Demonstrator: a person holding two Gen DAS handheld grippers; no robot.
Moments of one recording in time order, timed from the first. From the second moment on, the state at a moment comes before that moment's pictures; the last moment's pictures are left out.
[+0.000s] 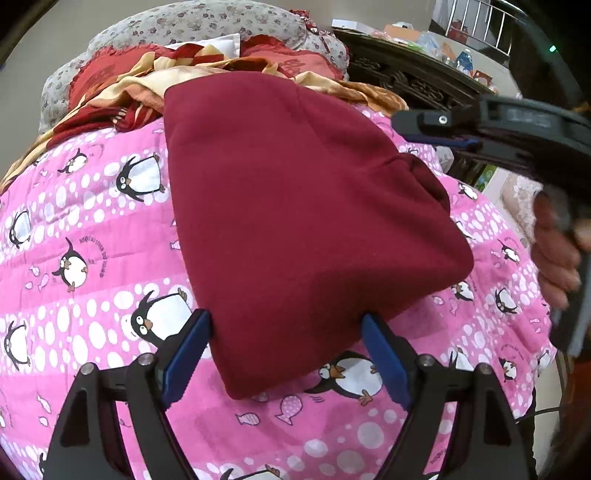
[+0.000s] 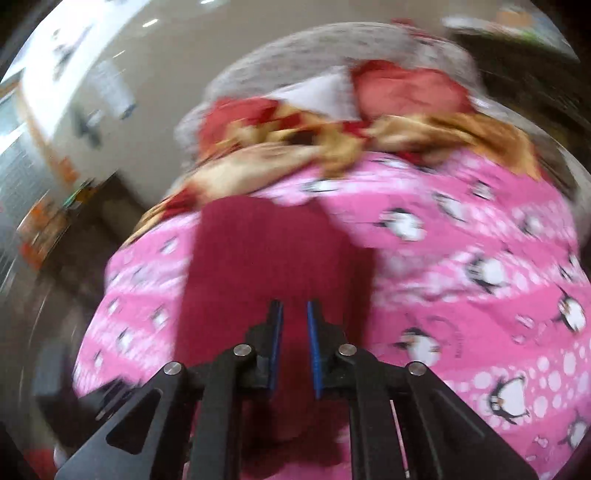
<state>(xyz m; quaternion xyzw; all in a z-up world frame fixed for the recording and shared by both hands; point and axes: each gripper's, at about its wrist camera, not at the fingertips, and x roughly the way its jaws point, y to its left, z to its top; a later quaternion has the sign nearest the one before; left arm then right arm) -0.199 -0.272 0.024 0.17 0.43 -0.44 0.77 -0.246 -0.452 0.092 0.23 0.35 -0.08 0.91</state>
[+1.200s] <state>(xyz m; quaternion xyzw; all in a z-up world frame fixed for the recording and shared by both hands) -0.135 -0.262 0.048 0.08 0.45 -0.42 0.79 -0.276 -0.447 0.067 0.21 0.35 -0.13 0.90</state>
